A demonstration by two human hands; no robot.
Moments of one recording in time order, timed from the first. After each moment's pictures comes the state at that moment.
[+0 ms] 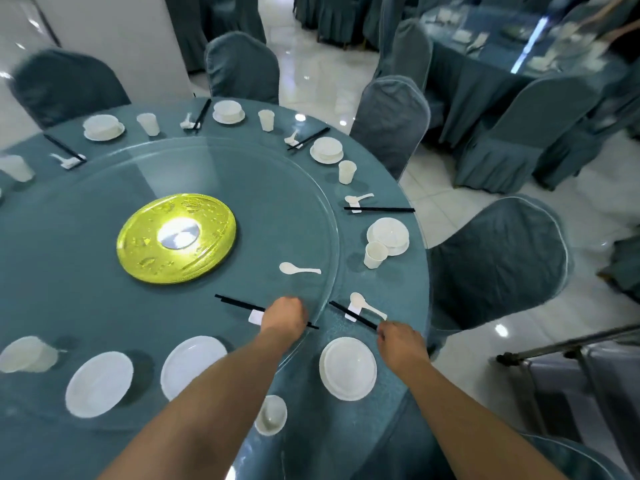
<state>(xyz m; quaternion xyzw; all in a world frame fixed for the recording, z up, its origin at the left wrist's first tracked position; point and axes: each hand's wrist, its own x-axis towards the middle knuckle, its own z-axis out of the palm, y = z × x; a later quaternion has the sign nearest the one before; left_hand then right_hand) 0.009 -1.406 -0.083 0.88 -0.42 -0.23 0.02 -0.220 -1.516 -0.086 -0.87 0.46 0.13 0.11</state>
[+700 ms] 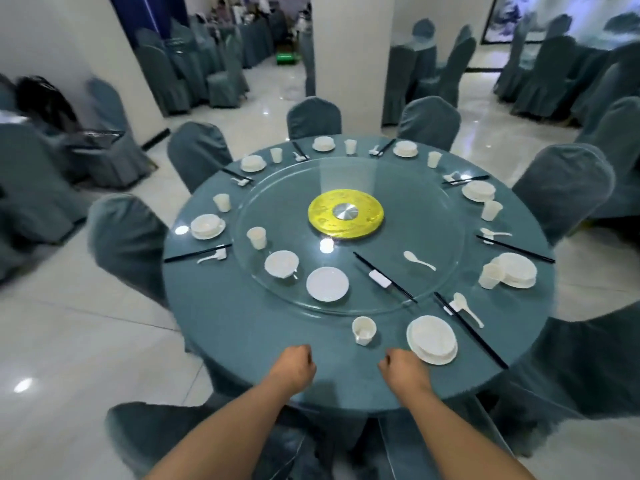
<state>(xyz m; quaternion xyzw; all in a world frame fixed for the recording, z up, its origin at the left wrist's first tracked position) -0.191 -1.067 -0.019 0.94 -0.14 -0.26 0.14 -0.278 -1.292 -0.041 -0.95 0.25 0.12 0.15</state>
